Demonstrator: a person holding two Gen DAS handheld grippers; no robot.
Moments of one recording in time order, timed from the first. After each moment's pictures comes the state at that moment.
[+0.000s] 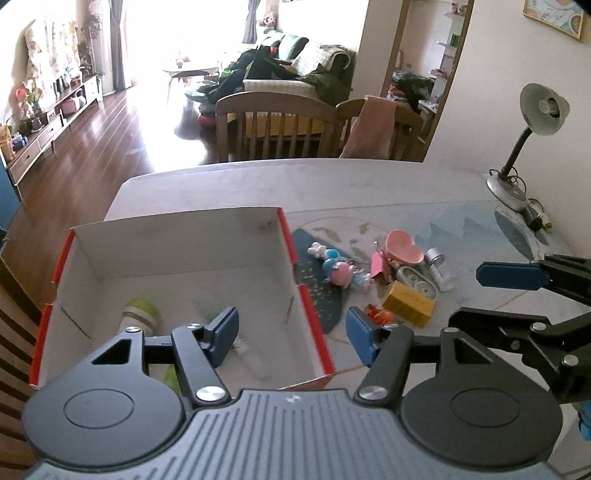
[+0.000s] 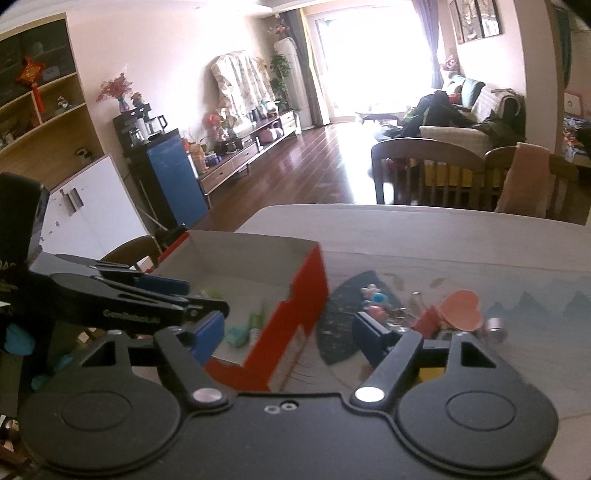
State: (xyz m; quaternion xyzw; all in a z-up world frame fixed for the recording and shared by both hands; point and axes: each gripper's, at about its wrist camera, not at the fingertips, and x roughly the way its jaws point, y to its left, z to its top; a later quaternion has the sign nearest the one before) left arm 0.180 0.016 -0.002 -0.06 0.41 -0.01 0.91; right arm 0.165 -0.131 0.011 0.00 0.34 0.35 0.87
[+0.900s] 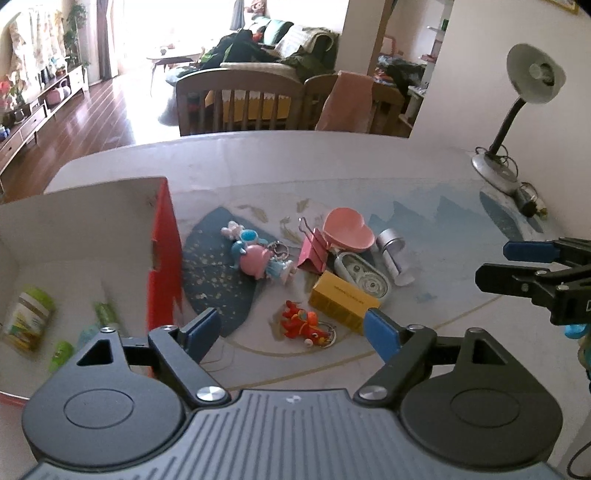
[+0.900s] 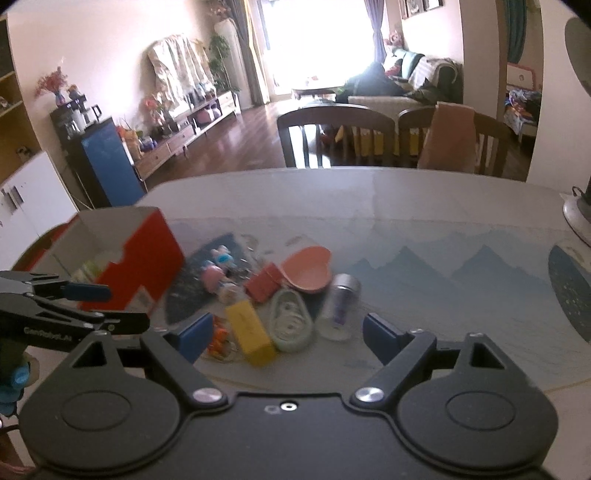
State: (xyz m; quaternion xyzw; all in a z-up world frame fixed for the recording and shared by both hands) left arm 0.230 -0.094 -0.063 -0.07 0.42 -0.02 0.90; right arm 0.243 -0.263 -0.052 -0.02 0.39 0.26 0.88
